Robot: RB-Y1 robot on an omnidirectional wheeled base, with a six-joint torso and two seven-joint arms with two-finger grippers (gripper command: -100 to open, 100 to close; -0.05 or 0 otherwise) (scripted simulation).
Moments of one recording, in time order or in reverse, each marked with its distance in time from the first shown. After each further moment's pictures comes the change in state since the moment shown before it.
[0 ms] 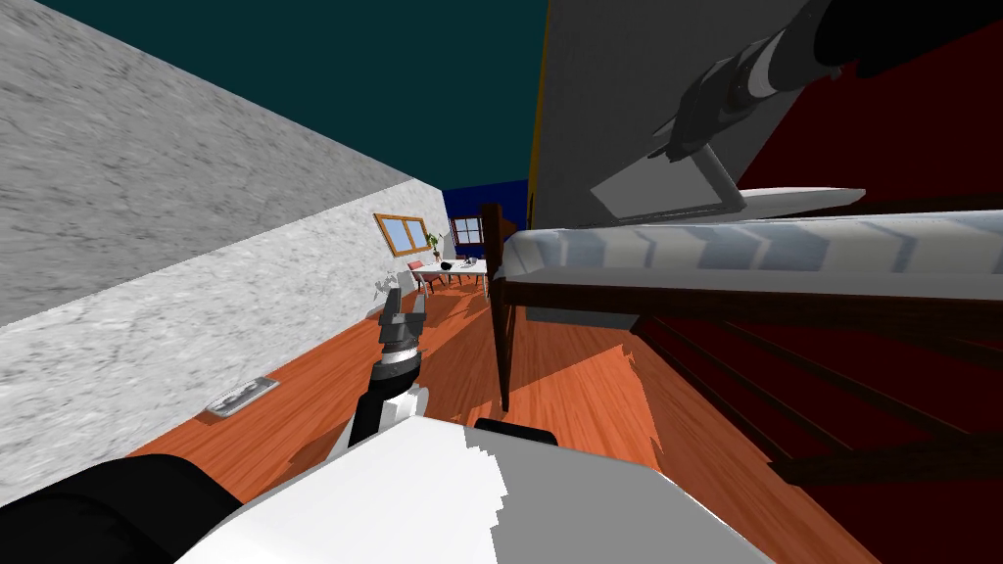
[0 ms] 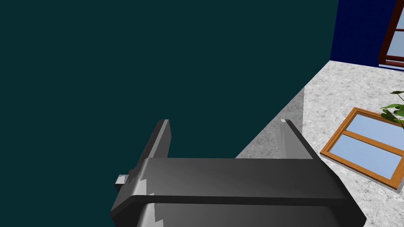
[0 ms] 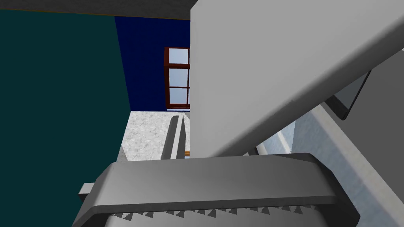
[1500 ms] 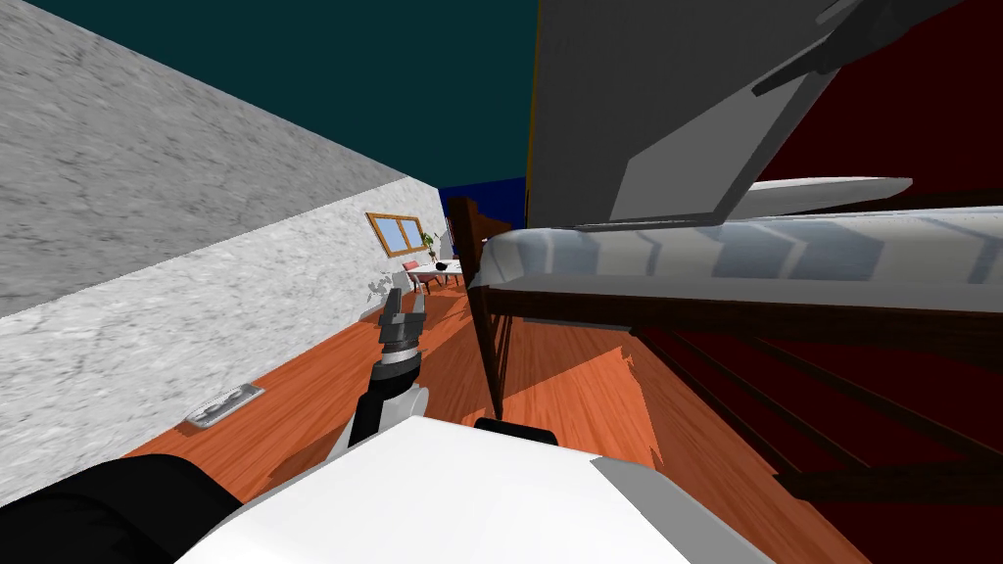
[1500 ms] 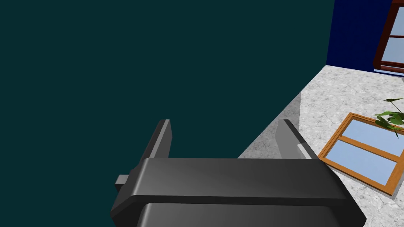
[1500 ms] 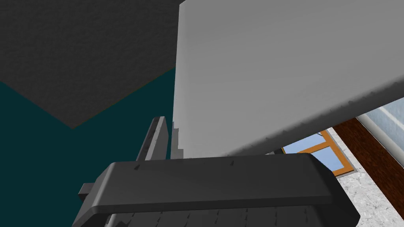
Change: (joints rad) left arm 0.000 0.000 0.000 0.000 0.000 0.000 0.000; right arm -0.180 0.197 0.014 0.224 -0.219 -0.259 -0.165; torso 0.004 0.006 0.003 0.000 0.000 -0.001
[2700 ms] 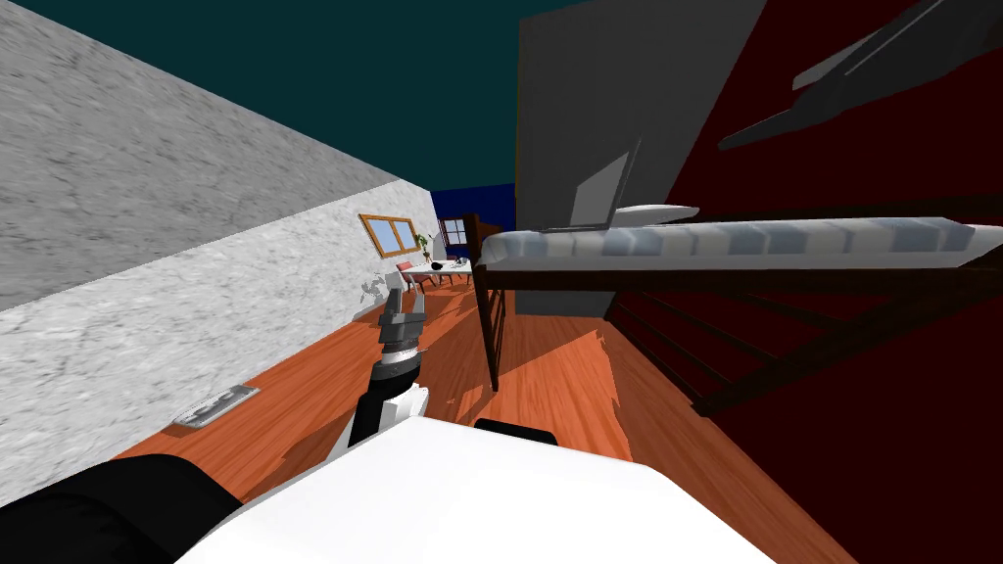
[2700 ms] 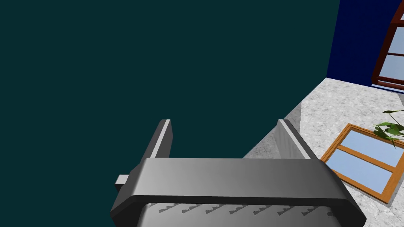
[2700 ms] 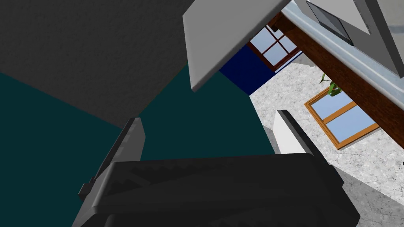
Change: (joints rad) left arm 0.000 0.000 0.000 0.000 0.000 0.000 0.000; right arm -0.011 0.191 0.020 -0.078 -0.104 0.013 -0.028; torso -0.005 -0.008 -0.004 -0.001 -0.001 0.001
